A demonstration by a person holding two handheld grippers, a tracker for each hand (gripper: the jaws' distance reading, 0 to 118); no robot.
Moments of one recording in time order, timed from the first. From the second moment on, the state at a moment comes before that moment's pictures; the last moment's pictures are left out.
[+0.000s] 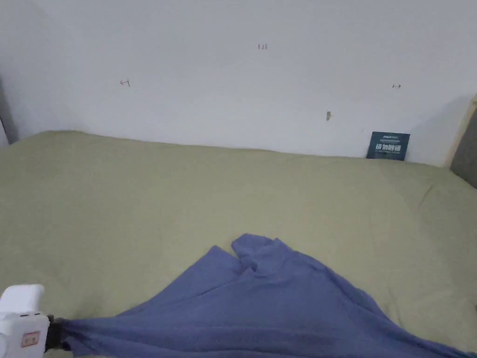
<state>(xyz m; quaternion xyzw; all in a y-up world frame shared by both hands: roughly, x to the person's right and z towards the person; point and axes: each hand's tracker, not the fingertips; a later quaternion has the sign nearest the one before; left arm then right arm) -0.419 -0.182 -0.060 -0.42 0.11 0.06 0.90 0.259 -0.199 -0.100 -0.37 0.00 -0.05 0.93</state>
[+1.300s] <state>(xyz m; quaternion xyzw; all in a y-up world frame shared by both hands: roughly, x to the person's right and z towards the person) -0.462 -0.252 -0.094 -0.49 0.08 0.09 0.87 0.114 -0.184 -0.077 -0.33 0.10 0.03 0.94</state>
